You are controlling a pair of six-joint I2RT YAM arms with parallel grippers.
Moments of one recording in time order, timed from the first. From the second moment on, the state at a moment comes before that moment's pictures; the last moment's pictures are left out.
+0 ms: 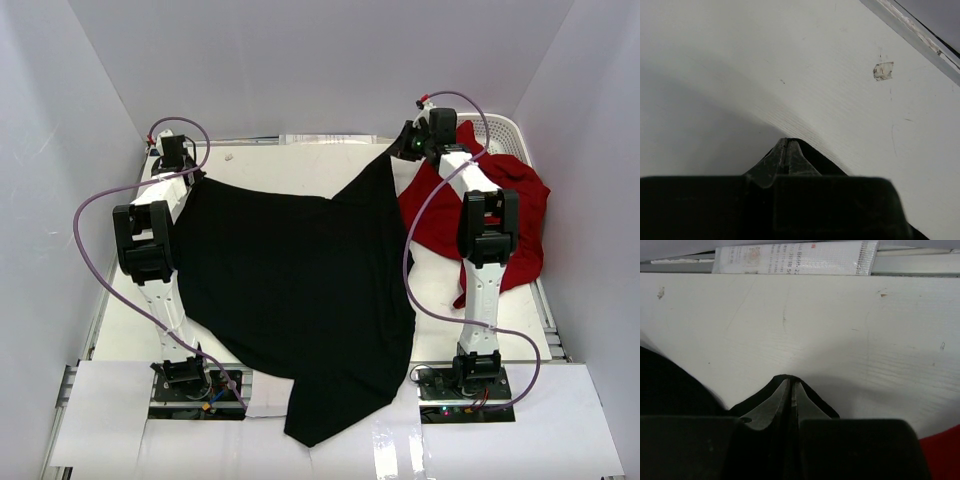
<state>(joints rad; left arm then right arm) 0.12 2.13 1.61 -0.13 -0.16 -0.45 0.11 2.32 1.95 -0.14 -0.47 0.32</state>
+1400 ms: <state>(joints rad) 0.12 1.94 1.50 -0.13 -0.09 -0.34 0.11 1.82 1.47 -0.09 -0.54 0.27</state>
